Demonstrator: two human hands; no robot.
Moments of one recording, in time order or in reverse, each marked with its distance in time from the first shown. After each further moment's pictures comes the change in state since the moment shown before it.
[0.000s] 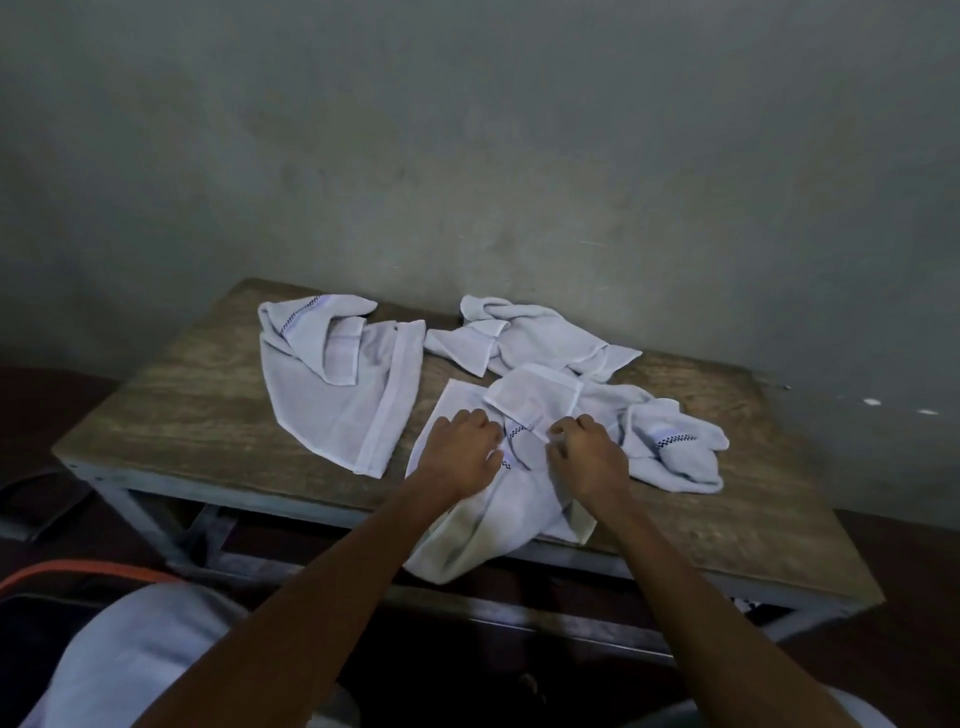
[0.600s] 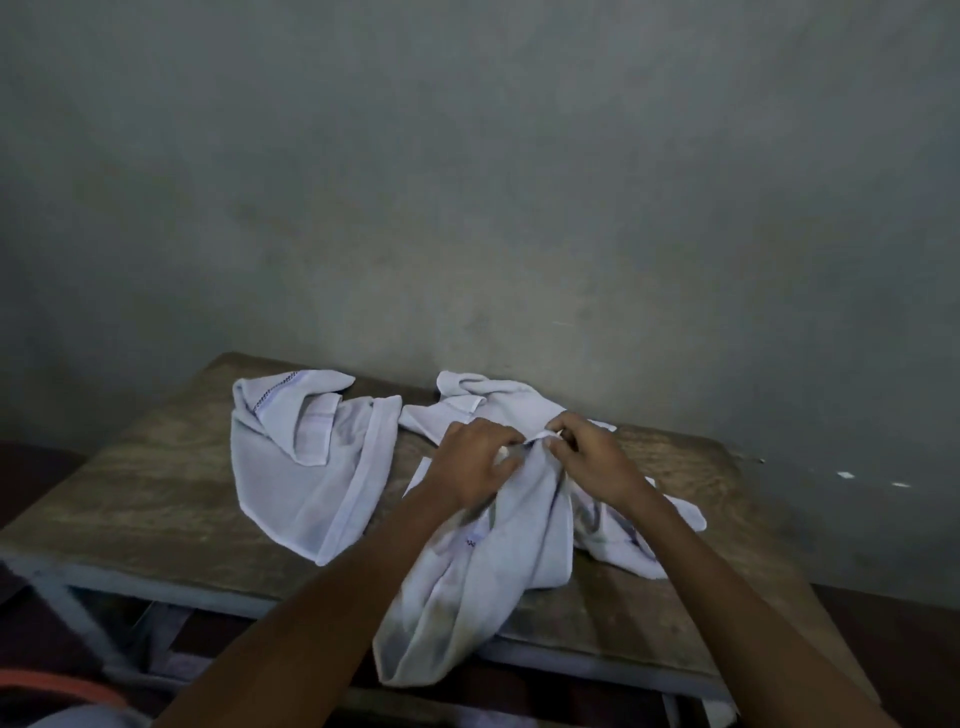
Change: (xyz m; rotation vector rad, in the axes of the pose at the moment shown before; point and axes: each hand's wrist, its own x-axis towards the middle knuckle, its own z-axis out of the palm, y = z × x) left_hand 0.074 0.018 -0.041 -0.308 0.352 0.192; right_hand 0.059 0.017 -0.086 0.415 0.061 -0.210
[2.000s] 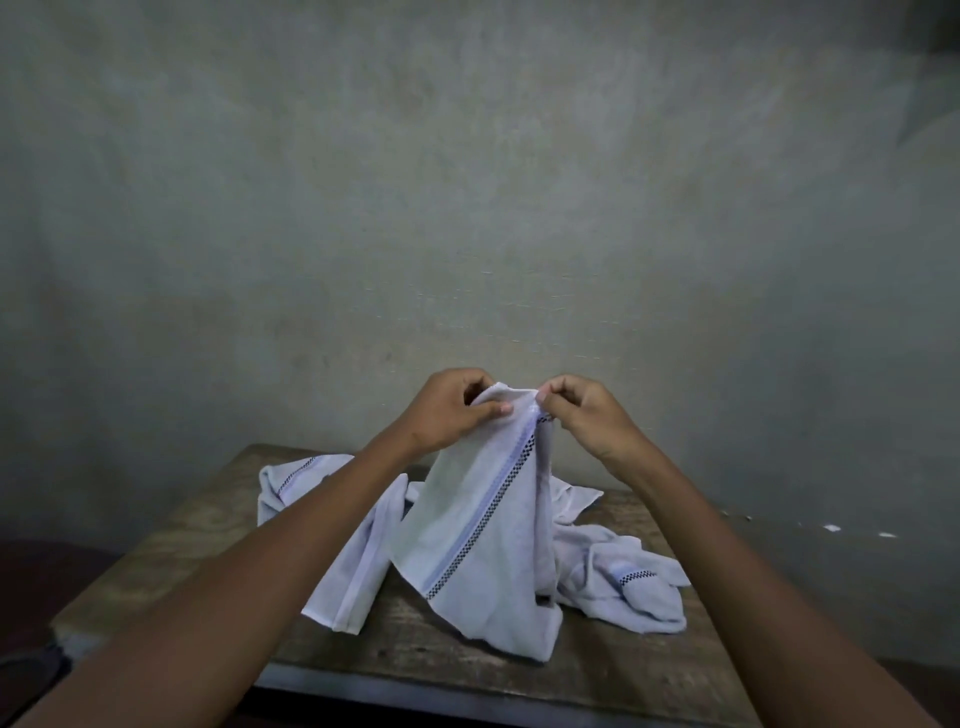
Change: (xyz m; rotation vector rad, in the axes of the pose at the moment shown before) left_hand 0.047 0.079 -0.171 -0.396 0.032 -0.020; right_hand -0.004 -0.117 -0.117 0.557 0.127 -0.077
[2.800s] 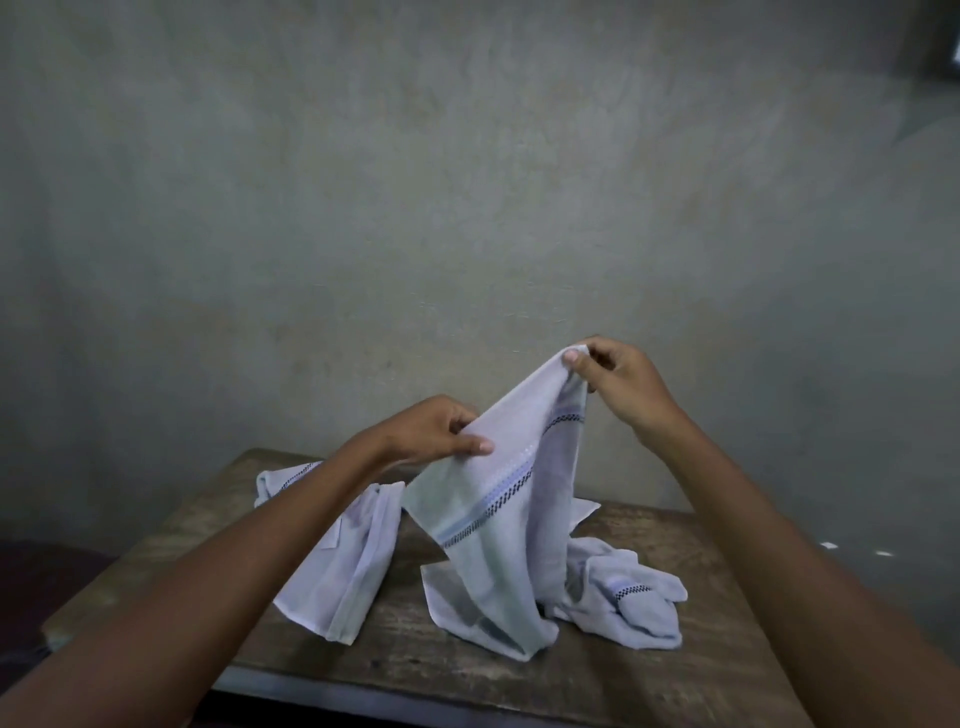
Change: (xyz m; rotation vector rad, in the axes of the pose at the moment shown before) left_hand -0.013 -0.006 -0.022 -0.026 -0.352 -0.134; right_hand 0.019 -0.028 -0.035 -0.123 0.112 -0.183
